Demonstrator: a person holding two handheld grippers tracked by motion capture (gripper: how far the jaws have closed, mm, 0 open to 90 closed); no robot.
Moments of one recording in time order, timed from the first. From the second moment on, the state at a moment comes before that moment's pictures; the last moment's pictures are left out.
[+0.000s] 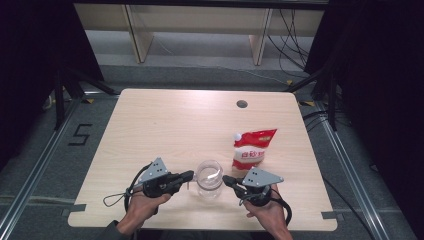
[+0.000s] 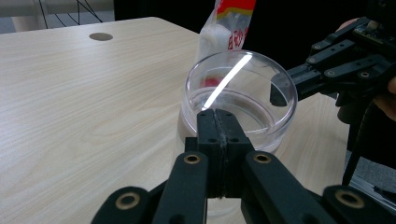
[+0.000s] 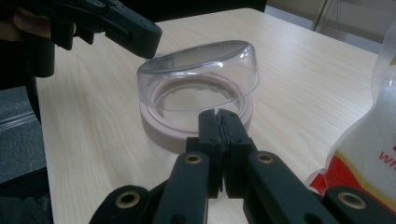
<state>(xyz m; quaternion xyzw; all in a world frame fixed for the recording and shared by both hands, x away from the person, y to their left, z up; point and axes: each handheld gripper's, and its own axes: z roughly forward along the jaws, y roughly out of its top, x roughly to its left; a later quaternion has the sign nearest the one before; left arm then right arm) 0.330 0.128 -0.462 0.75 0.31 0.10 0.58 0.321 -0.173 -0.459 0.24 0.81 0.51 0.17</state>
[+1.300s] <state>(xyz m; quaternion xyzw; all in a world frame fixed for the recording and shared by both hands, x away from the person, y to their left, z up) 0.314 0.156 -0.483 0.80 0.32 0.12 0.49 0.321 -0.147 -0.437 0.20 0.81 0.52 0.18</state>
